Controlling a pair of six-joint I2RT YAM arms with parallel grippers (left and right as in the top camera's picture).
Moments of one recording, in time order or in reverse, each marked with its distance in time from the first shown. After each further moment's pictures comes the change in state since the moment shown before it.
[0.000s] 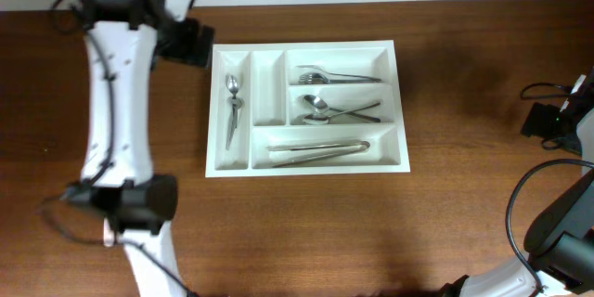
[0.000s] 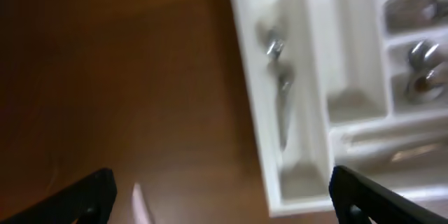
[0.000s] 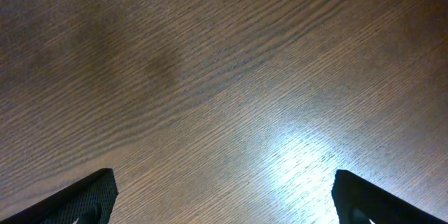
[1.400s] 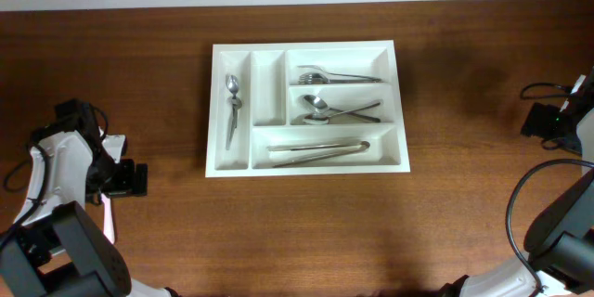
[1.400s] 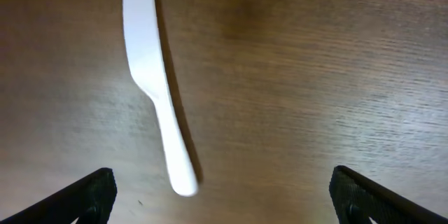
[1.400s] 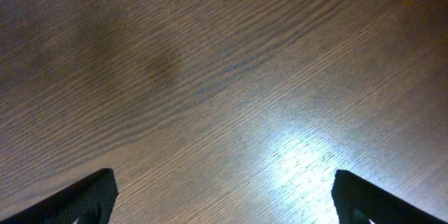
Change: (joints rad) left arm 0.496 -0.432 -1.452 0.631 -0.076 0.204; right arm 0.000 0.000 0.000 0.000 0.000 0.000
